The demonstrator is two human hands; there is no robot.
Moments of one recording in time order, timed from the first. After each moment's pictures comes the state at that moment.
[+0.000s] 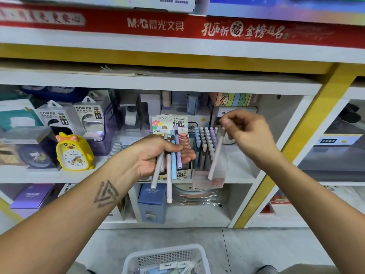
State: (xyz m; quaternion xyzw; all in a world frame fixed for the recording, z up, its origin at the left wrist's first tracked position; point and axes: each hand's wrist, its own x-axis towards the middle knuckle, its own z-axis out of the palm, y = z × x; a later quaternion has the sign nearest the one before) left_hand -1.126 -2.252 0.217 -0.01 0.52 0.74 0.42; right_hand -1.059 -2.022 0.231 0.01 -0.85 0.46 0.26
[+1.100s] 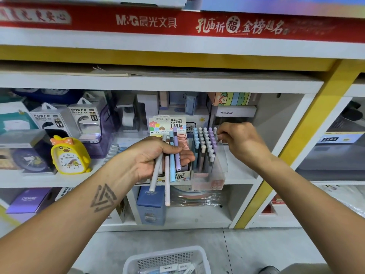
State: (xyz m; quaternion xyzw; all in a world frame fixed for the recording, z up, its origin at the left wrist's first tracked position) left_hand -1.129 -2.247 0.215 -0.01 0.53 0.74 0.42; right_hand -1.082 -1.999 0.205 0.04 -0.96 0.14 0.22
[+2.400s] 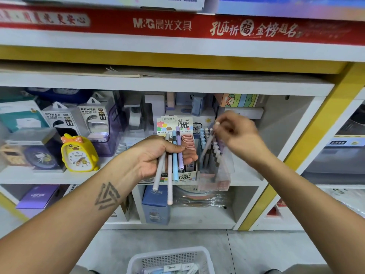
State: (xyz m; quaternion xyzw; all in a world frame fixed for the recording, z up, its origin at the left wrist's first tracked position) left_hand -1.134 -2.259 0.214 -0.01 0.52 0.74 0.42; right_hand -1.081 -2.039 0.224 -0.01 -0.88 0.42 0.21
